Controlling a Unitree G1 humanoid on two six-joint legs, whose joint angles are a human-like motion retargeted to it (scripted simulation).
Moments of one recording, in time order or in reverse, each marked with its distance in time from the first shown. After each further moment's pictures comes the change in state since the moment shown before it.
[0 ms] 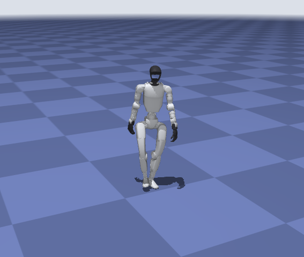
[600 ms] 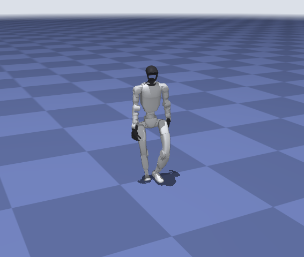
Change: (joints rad) left arm 0.304 -0.040 0.211 0.220 0.004 0.018 -0.020; right arm -0.212 0.030 0.119 -0.181 0.001 -0.017 0.102; waist 0.187 -0.121 0.021; left_leg -0.512 0.042 0.034 0.872 -0.249 0.205; right_leg 0.314 -0.034 0.185 -0.437 -0.260 -0.037
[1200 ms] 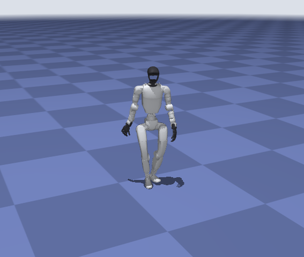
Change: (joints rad) left arm -0.154 0.038 -0.163 -0.269 -0.123 -0.076 0.051; right arm 0.239 -0.070 -0.043 0.207 -0.179 0.025 -0.380; waist -0.145 0.044 -0.015; left_leg 0.604 -0.069 -0.022 -0.662 -0.156 0.000; right_leg -0.142 0.061 -0.009 0.321 0.361 -0.041
